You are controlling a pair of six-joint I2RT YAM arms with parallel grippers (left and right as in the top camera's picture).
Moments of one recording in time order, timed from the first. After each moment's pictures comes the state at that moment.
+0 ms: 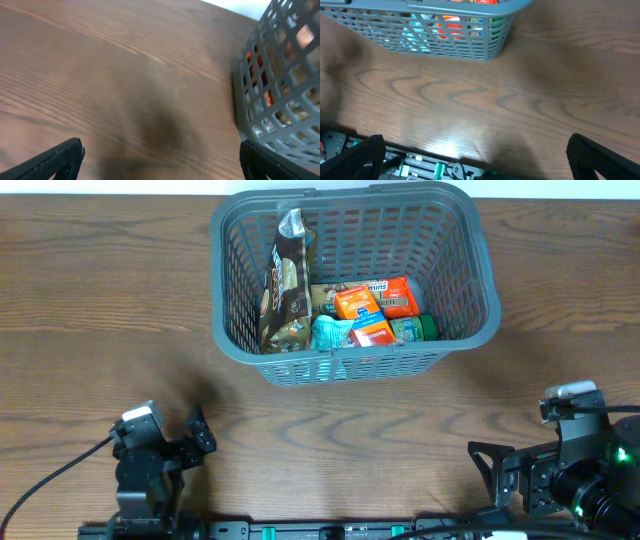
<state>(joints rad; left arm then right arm) -0.04 0.10 0.29 -0.68 -0.13 -0.33 0.21 0.86 1.67 -1.69 -0.05 0.06</state>
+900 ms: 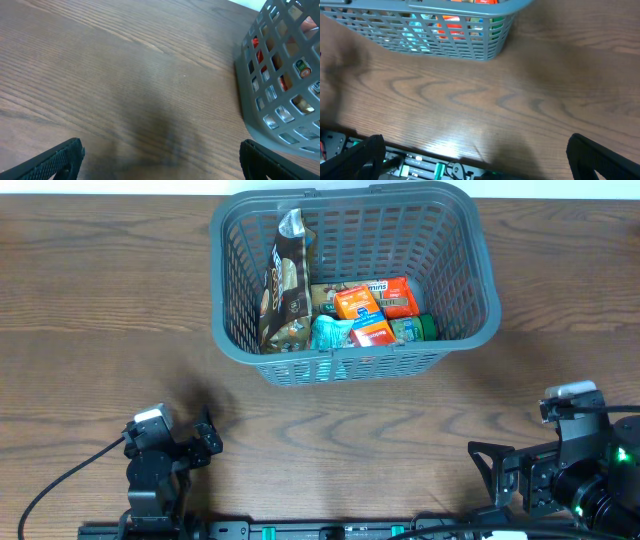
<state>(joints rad) -0.04 0.01 0.16 -0.63 -0.11 -0.33 0.21 0.86 1.67 -1.70 -0.05 0.06</state>
